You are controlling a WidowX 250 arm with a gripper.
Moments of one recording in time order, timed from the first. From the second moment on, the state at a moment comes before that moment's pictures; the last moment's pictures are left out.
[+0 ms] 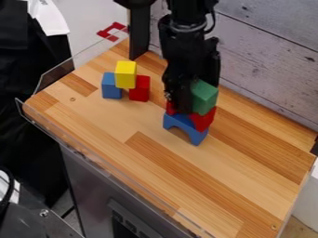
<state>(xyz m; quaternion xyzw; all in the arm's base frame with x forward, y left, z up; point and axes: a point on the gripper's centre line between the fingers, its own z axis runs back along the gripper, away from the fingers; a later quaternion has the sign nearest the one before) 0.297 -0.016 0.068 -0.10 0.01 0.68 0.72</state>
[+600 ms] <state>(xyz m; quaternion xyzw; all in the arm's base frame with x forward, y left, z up) 0.284 -0.001 0.148 -0.04 -0.03 0.62 0.78</state>
